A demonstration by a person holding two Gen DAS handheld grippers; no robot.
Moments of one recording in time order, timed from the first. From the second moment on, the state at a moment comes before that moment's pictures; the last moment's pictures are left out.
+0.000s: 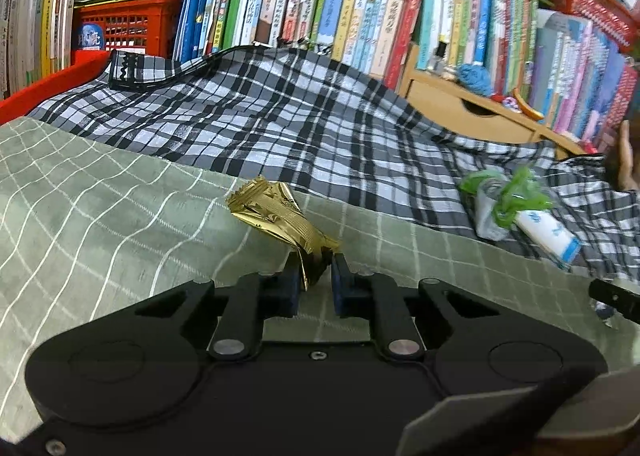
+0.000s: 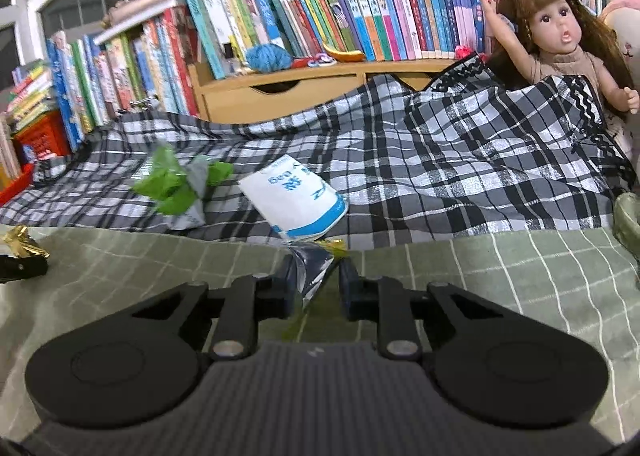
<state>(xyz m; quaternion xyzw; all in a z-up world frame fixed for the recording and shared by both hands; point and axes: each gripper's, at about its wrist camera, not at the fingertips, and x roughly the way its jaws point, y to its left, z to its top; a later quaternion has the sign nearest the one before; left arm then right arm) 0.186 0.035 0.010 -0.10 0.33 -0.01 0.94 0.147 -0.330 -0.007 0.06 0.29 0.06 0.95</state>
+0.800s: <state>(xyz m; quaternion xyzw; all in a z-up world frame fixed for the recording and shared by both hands) -0.015 0.000 0.049 -0.06 0.28 -0.13 0.95 -0.013 -0.292 0.012 0.05 0.26 0.16 0.95</state>
